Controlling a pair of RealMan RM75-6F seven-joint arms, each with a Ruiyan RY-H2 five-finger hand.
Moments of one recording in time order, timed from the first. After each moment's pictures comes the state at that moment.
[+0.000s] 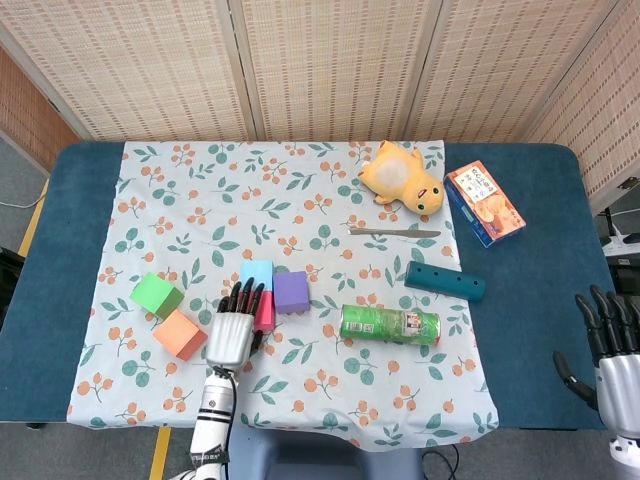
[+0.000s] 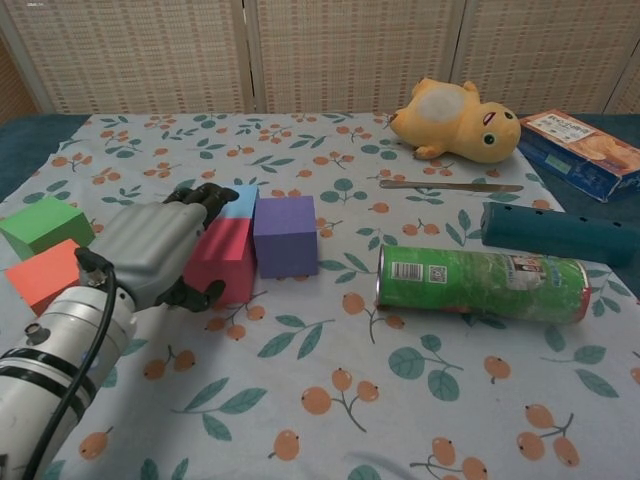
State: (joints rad) left arm -0.43 -2.05 -0.21 -1.41 1.25 1.36 0.88; right arm -0.06 -1.17 0.08 -1.59 -1.72 1.80 -0.12
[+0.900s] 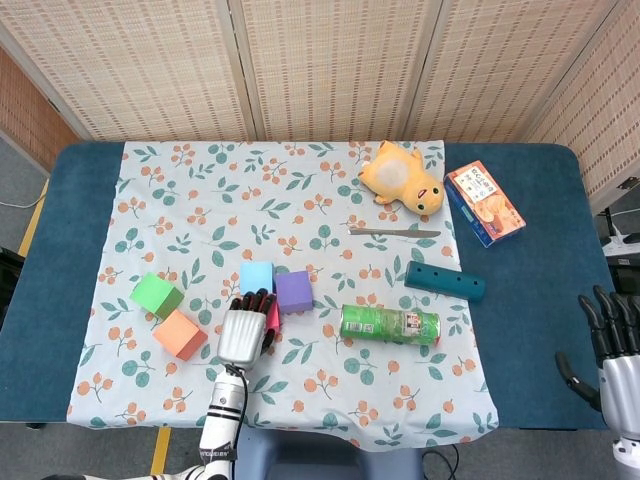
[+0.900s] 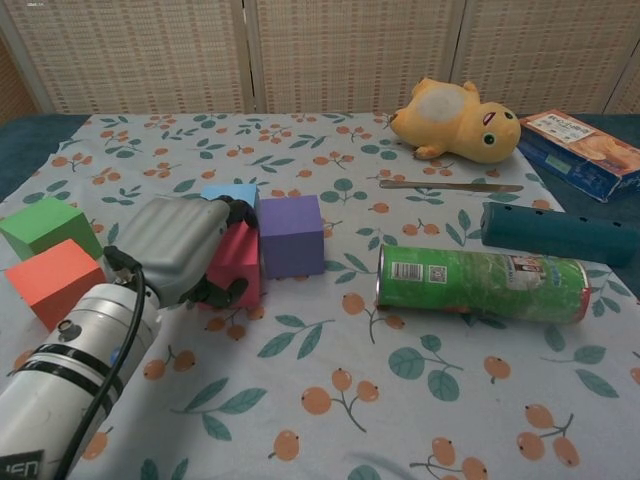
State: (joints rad) left arm -0.48 -2.08 -0.21 -1.36 1.23 1.36 0.87; right arm -0.06 -1.16 0.08 -1.60 -1.72 1.81 -0.10
